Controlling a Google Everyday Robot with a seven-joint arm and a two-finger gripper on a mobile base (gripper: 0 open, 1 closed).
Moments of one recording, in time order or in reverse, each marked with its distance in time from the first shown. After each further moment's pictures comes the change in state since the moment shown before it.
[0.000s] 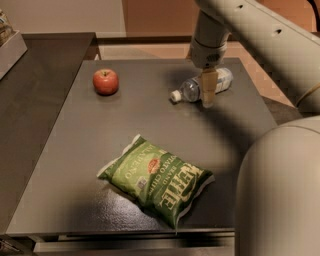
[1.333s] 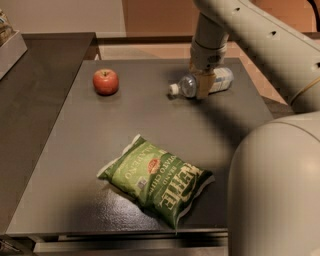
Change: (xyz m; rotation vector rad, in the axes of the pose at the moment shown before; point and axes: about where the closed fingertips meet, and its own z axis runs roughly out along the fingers) arm 0.005 -0.002 0.010 -0.030 0.005 -0.032
